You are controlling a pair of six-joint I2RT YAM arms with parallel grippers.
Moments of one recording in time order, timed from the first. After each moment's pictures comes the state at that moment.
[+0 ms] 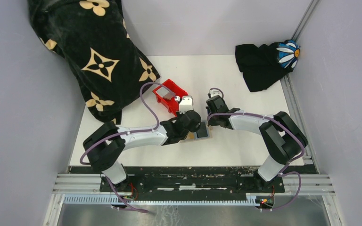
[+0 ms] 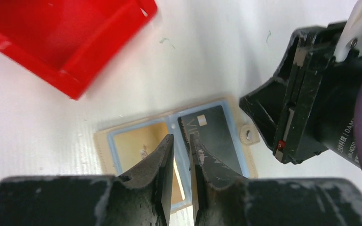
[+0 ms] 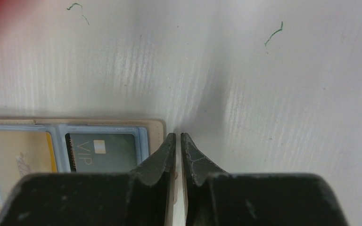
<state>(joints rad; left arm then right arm) -1.02 1.64 0.94 -0.01 -0.59 -0.73 0.61 1.67 0.85 -0.11 0.21 0.43</state>
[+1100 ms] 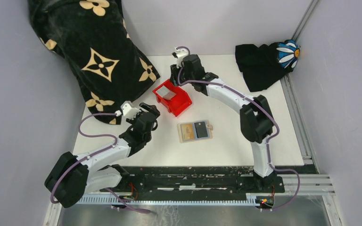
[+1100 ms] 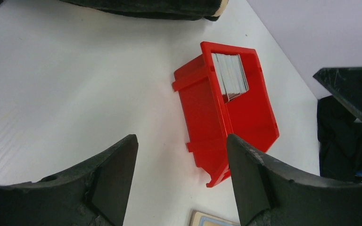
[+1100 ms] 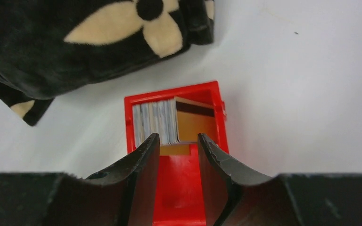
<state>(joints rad) -0.68 1.10 0.46 0.17 -0.84 -1.08 0.64 2.03 1.68 -0.11 -0.08 0.18</state>
